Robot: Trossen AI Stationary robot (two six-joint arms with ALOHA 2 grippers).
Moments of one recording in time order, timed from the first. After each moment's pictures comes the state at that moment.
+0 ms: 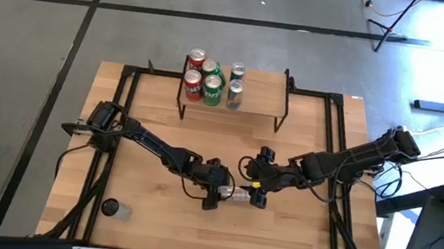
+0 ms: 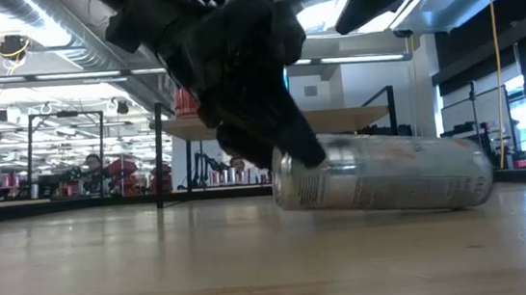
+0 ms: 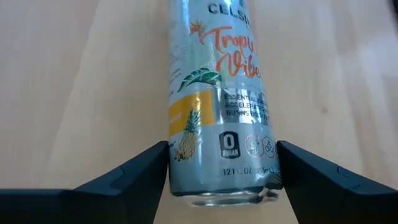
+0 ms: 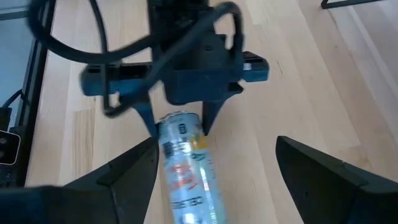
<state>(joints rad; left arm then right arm) -0.23 1.95 1.16 -0.03 -0.05 -0.39 0.37 1.46 1.18 -0.57 0.27 0.42</state>
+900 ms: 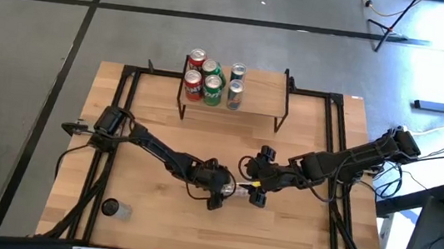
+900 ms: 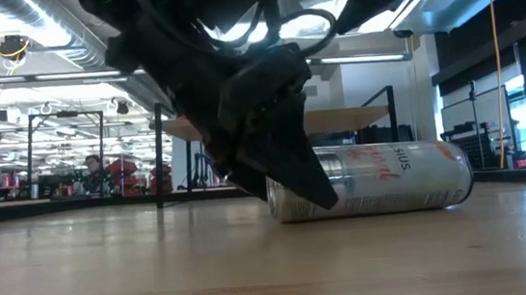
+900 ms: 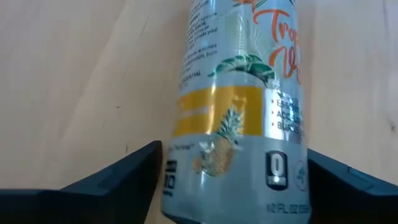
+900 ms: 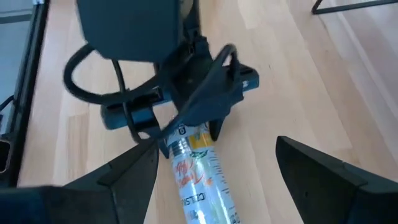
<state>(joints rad) -0.25 2.04 1.16 -0.01 -0.17 -0.51 0.37 1.46 1.18 -0.57 0.30 0.41</state>
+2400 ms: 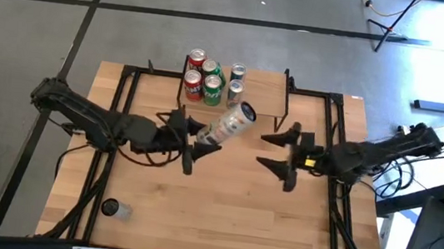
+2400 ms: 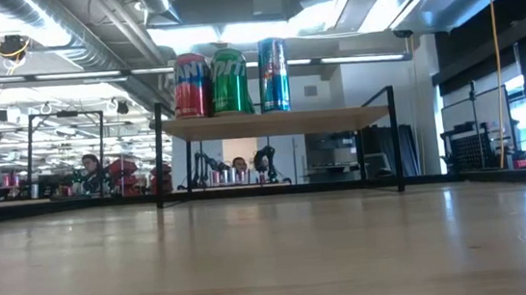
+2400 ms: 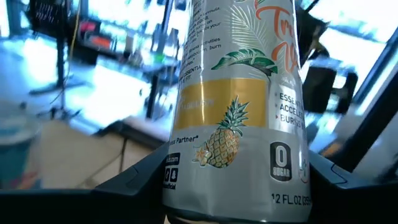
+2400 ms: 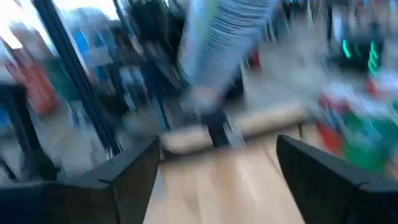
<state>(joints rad) -0.33 1.30 1.16 0.10 -0.63 -0.32 0.40 1.08 1.03 0.07 0.50 0.25</state>
